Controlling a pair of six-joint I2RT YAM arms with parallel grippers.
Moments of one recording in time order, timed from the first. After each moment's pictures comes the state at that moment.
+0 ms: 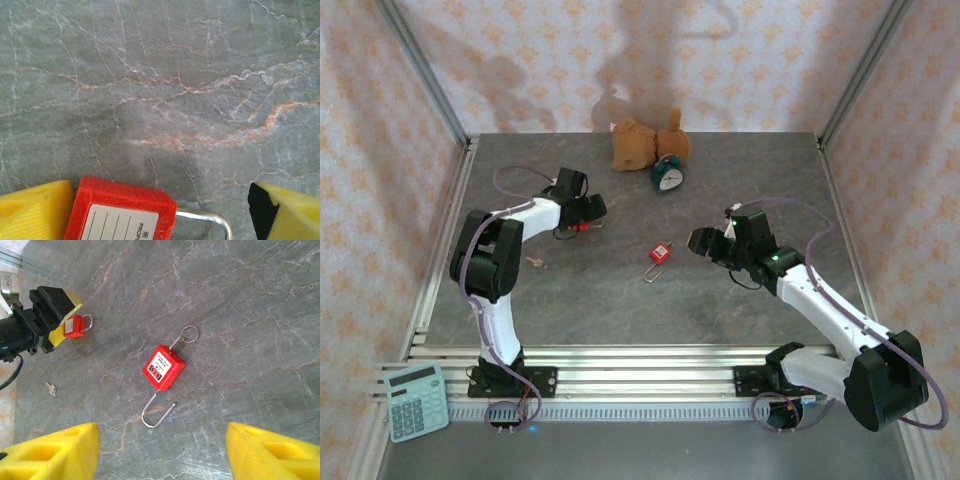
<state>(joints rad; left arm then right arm) -0.21 1.93 1.19 -0.25 0.01 -0.64 0.42 1.11 0.74 -0.38 -0.24 0.74</state>
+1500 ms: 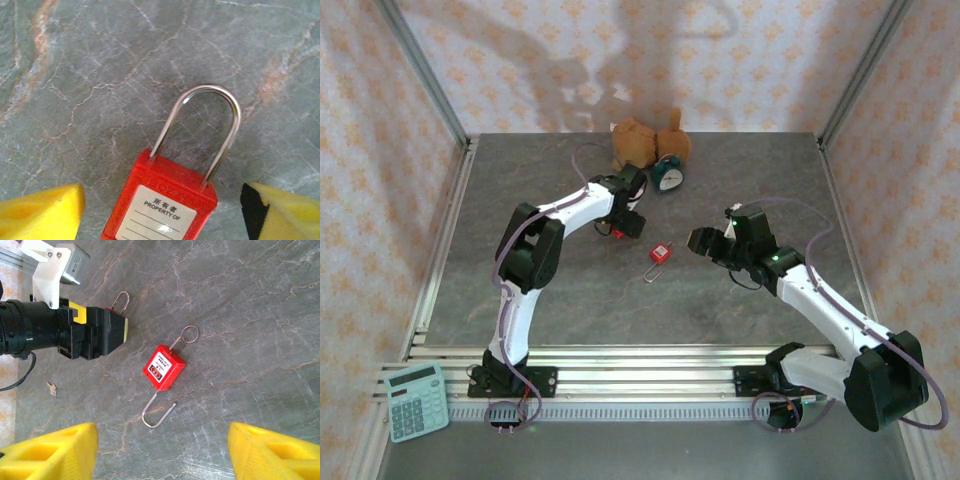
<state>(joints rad) -0.48 2.18 1.68 -0.80 -0.13 -0.12 0.42 1.10 0.74 -0.38 -0.24 0.74</state>
